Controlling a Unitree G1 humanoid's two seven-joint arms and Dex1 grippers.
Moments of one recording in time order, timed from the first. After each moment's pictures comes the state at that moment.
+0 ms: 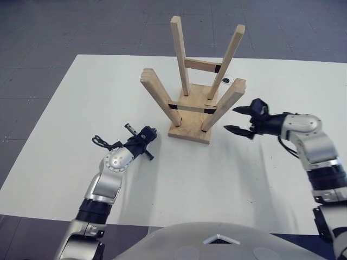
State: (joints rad) left arm -0.02 0.43 -0.19 0.01 0.21 0.16 -0.45; right arm -0.32 -0.65 0.16 0.02 0.20 0.35 0.94
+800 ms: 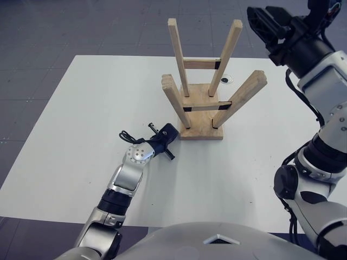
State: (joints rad) left arm -0.08 0.32 -0.26 -0.05 0.15 0.37 -0.48; right arm -0.70 -0.24 -0.33 -0.47 0.67 1.13 0.12
